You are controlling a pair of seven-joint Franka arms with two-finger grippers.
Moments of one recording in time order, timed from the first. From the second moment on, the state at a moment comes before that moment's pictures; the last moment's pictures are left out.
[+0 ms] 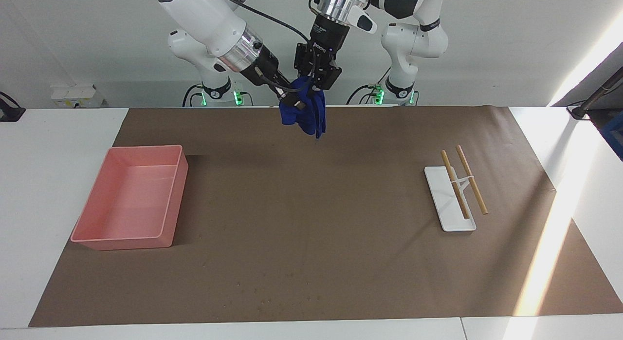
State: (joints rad) left arm -0.37 -0.07 -0.35 -1.69 -0.13 2.16 -2.81; right arm 0.35 0.02 0.01 -1.63 0.61 1.92 1.50
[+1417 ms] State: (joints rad) left arm 0.08 -0.13 -0.34 -1.81 -0.09 1.86 -1.98; right arm 0.24 0.60 0.01 -1.37 0.54 2.56 1.05
